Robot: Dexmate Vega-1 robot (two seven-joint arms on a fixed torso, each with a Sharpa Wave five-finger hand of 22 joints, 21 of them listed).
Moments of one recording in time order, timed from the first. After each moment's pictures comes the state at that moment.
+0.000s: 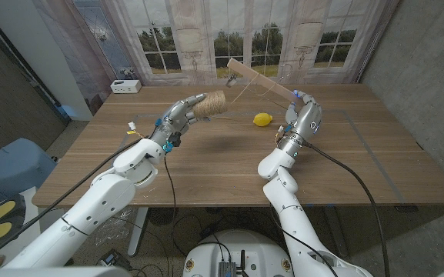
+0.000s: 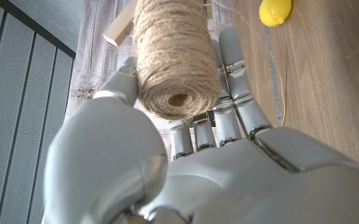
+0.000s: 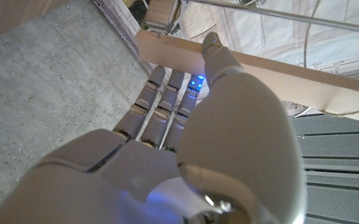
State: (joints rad) left arm 1.19 0.69 0.23 -2.11 -0.95 0.03 0.26; left_hand 0.94 -0.05 0.62 -0.18 0.18 0.89 0.04 0.24 0.37 0.69 0.07 0.61 0.44 0.92 0.10 0.45 0.56 0.76 -0.05 1.21 0.18; right arm -0.96 0.29 -0.02 -1.31 -1.04 0.11 -1.12; right_hand 1.30 0.08 0.26 -0.15 0.19 1.01 -0.12 0.33 0.22 0.87 -0.08 0.53 0.27 0.77 -0.08 0.33 0.58 0.49 -0.01 0.55 0.20
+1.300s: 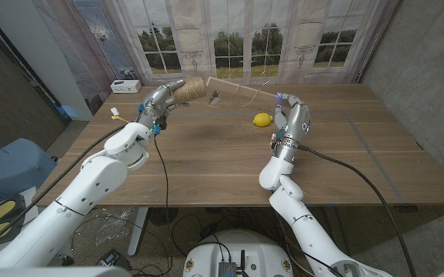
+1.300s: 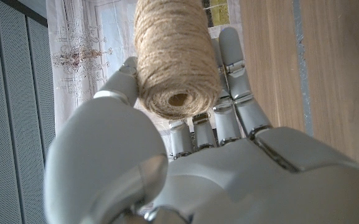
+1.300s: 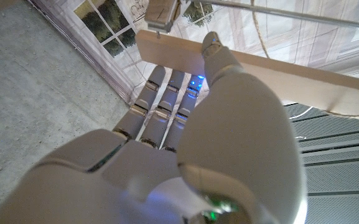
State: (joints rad) left arm 1.09 0.69 0.16 -2.07 -0.90 0.11 0.42; left_hand 0.94 -0.05 0.62 -0.18 0.18 0.89 0.04 0.23 0.38 0.69 0.07 0.61 0.44 0.93 0.09 0.44 0.56 0.76 -0.05 1.21 0.17; right arm -0.99 0.06 -0.26 -1.34 -0.93 0.14 -1.12; right_hand 1.30 0.08 0.26 -0.15 0.19 1.02 -0.11 0.34 0.22 0.87 -0.08 0.53 0.27 0.78 -0.08 0.32 0.59 0.49 -0.02 0.57 0.20
